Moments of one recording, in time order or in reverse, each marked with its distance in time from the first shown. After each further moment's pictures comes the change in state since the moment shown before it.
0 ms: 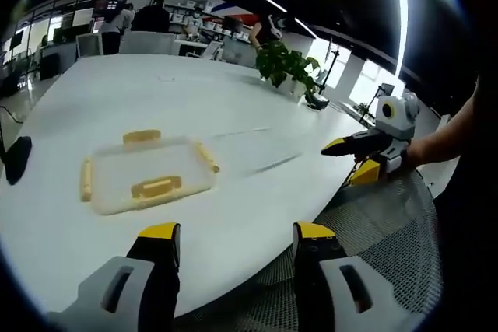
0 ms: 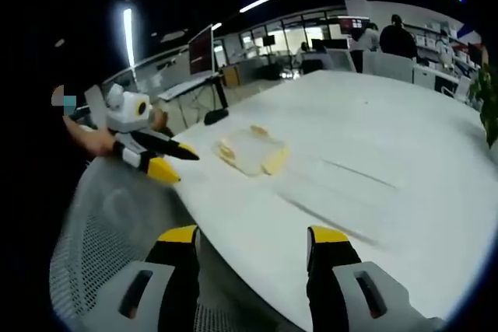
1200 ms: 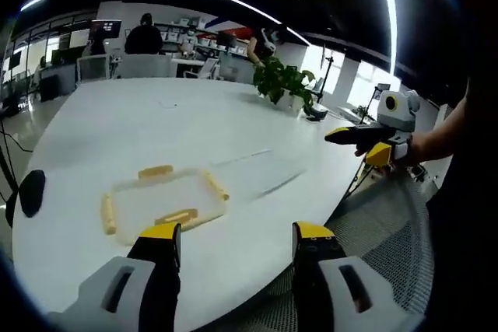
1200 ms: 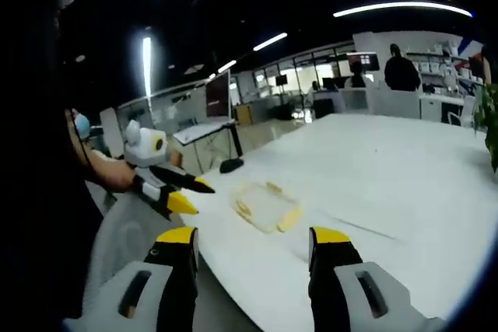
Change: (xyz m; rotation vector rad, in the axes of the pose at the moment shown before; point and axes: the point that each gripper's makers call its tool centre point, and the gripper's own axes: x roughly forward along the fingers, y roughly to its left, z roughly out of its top) left arm -0.025 0.010 0.037 0.060 -0.091 0.005; right arm -0.017 0.019 0.082 -0.021 -0.266 0.062
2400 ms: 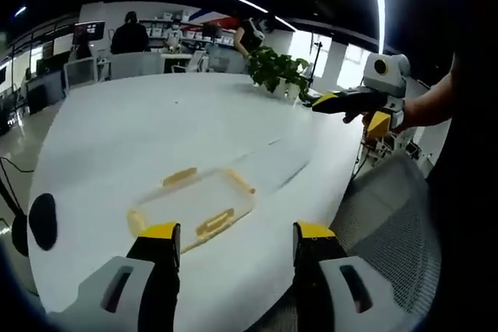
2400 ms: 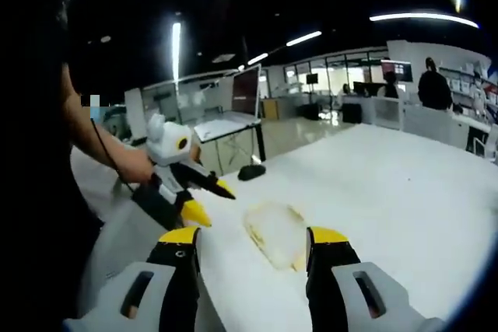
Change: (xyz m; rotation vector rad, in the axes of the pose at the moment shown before) left arm -0.005 0.050 0.007 0.114 0.084 -0.045; right arm 0.065 0.017 0.032 -0.117 0.070 0.139
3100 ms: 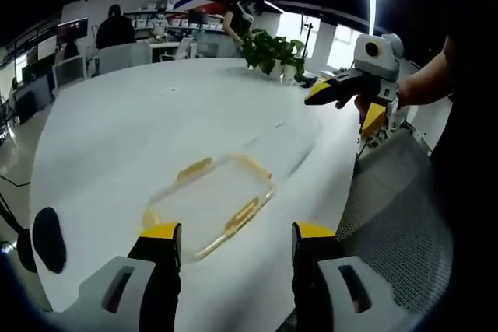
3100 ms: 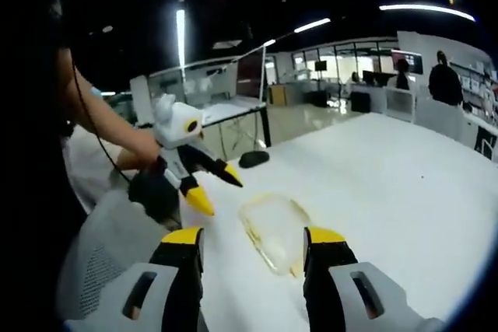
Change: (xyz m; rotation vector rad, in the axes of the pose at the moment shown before) left arm 0.011 0.032 -0.010 0.053 0.091 -0.052; right arm 0.046 -0.009 -0.024 -0.042 0.113 0.047
